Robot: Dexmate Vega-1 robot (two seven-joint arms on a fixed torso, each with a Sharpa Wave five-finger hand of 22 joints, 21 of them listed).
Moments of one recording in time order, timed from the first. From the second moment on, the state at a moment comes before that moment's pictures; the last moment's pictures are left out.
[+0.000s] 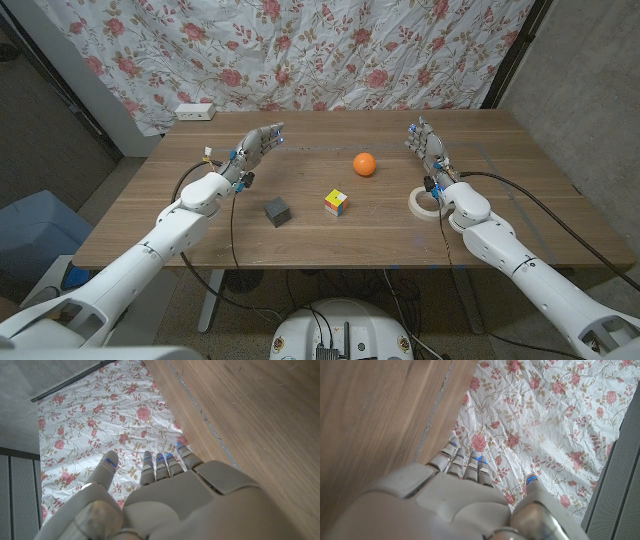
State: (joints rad) left arm 0.87 0.67 0.39 -1.48 -0.55 -0.24 -0.10; left_hand 0.12 0.11 0.74 -0.13 0.18 0.20 0.01 0.19 0.17 0.10 -0.01 0.20 0.17 0.03 -0.04 0.17 0.16 0.13 0.00 0.19 0.17; right arm -0.94 -0.56 -0.38 -1.51 0.51 0.26 -0.15; right_hand 0.12 0.10 0.29 0.01 0.20 0.14 0.00 0.18 0.17 0.16 0.02 0.18 0.23 0.07 0.01 0.19 0.38 0.27 0.01 0.18 0.17
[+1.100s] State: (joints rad) left arm 0.88 0.88 0.42 -1.74 -0.37 -0.14 -0.17; left_hand 0.26 0.08 0.75 -0.20 0.19 0.29 -0.06 0.21 0.17 0.17 -0.10 0.20 0.17 0.03 -0.03 0.17 0.17 0.16 0.00 0.19 0.17; right arm -1.00 -0.57 -0.37 -1.56 0.48 0.29 -0.17; right_hand 0.12 0.09 0.30 0.00 0.20 0.13 0.00 0.18 0.17 0.15 0.01 0.19 0.21 0.07 0.00 0.19 0.35 0.28 0.01 0.18 0.17
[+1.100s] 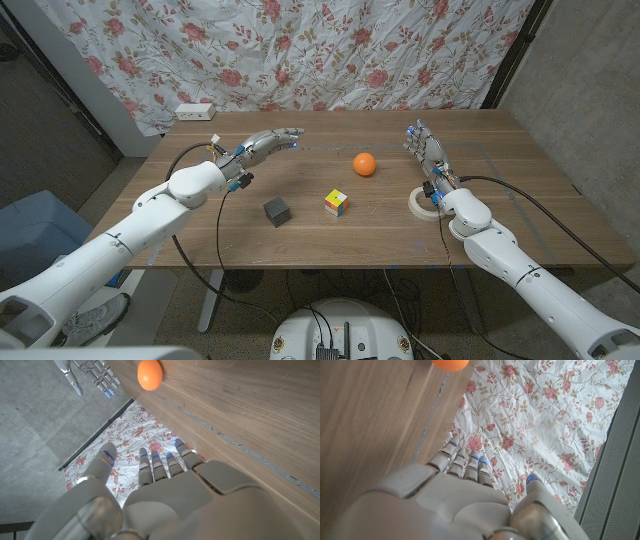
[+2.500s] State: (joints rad) left arm 0.70 1.00 0.54 -1.97 0.06 -0.01 -0.38; left_hand 0.38 -0.03 0.76 -0.20 0.19 0.28 -0.10 0.20 0.17 0.20 -0.14 0.20 0.18 0.04 -0.04 0.17 0.17 0.14 -0.01 0.18 0.17; right arm -1.06 -0.62 -0.33 -1.60 0.49 0.31 -0.16; right_hand 0.12 0.10 0.31 -0.01 0.20 0.13 0.00 0.18 0.17 0.15 0.01 0.19 0.20 0.07 0.00 0.19 0.34 0.28 0.01 0.18 0.17
